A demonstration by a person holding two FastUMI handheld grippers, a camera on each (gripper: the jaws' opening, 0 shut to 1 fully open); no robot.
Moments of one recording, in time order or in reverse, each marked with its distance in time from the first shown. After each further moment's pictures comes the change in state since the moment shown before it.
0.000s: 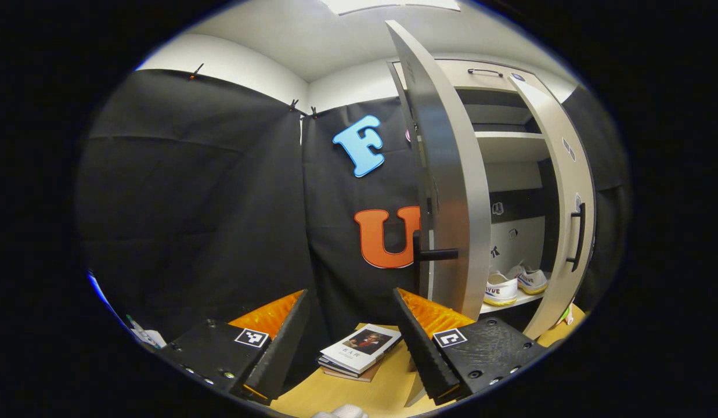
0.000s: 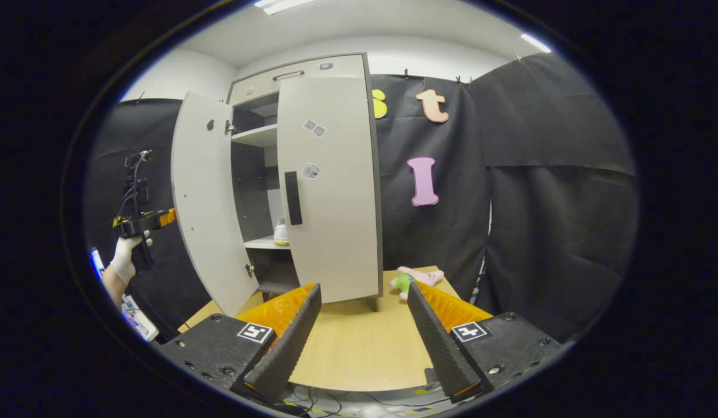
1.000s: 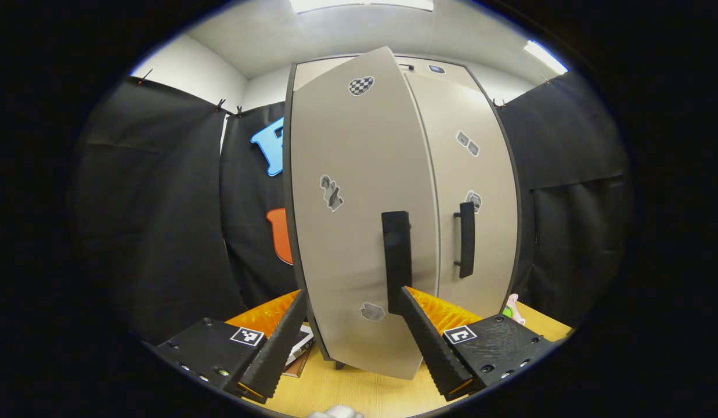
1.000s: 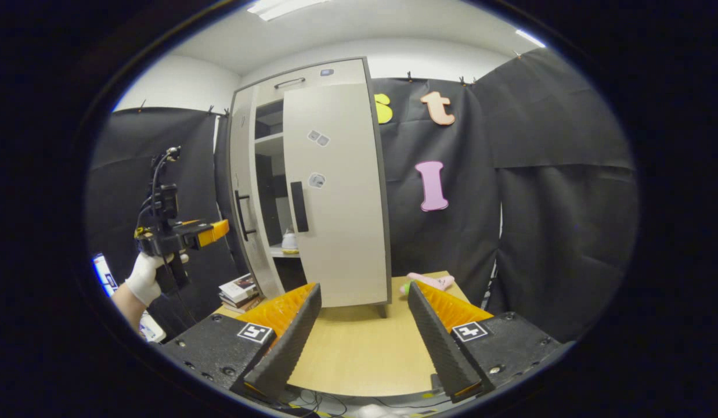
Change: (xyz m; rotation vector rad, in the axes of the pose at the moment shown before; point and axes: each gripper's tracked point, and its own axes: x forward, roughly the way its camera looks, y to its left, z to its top) left arm -0.047 -0.177 -0.004 0.025 0.007 -0.318; right arm 0.007 0.001 0.005 0.018 -0.039 0.068
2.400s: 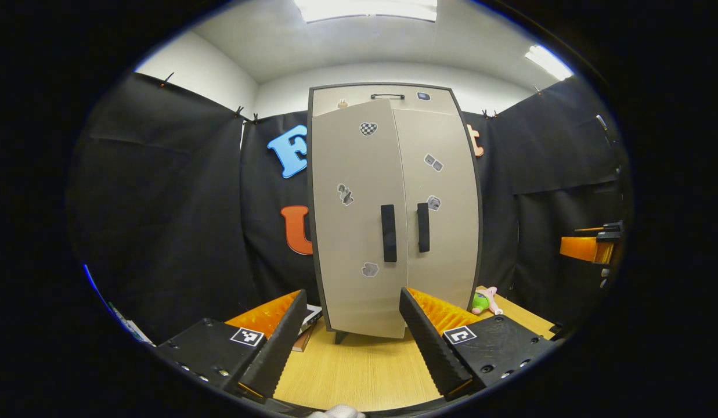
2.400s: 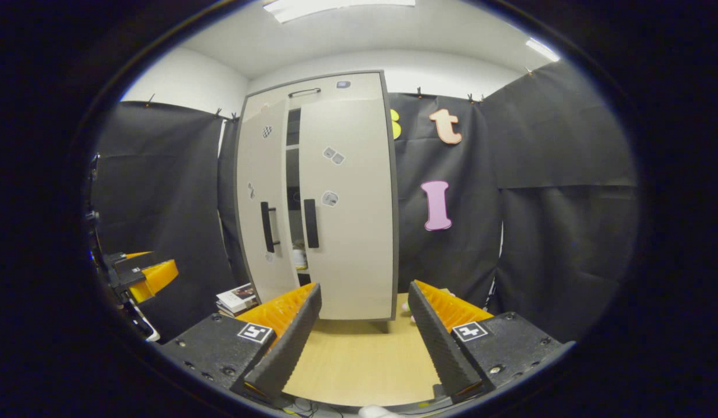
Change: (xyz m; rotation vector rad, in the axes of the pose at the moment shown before) left arm -0.171 -0.003 -0.013 -0.046 -0.008 0.012; right arm -0.003 0.022 0.017 -0.068 -0.078 -0.009
